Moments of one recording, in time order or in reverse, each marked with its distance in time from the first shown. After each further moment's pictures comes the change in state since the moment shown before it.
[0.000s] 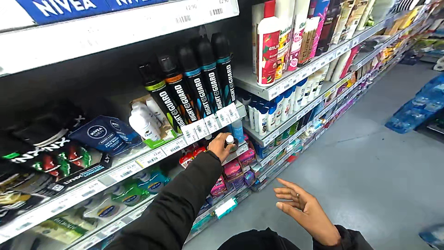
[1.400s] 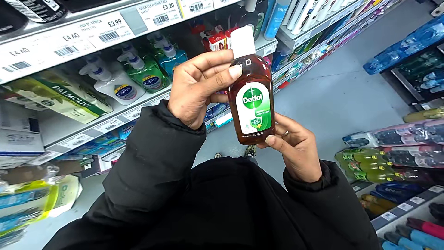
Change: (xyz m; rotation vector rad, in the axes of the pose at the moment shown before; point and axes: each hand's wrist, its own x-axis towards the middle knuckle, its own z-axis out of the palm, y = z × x) left_hand -0.287 -0.053 -0.157 -1.373 -0.034 -0.078; right_hand -0.132 -0.071 0.254 0.351 -0.092 -0.143
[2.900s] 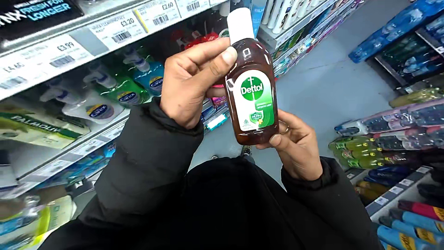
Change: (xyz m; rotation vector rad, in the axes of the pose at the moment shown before) left_hand 0.050 -0.005 0.028 0.061 -0.101 0.072; right_hand 0.019 -0.014 -0.025 0.144 0.071 -0.019
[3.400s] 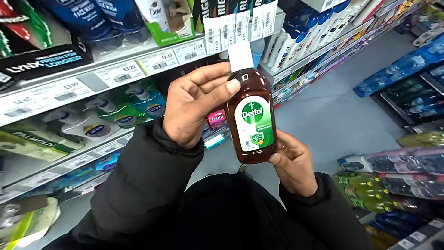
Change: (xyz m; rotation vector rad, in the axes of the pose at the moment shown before) left_hand 0.052 0.000 0.036 -0.032 0.083 0.095; right_hand 0.056 -0.021 -0.061 -0.031 -0.111 -0.049
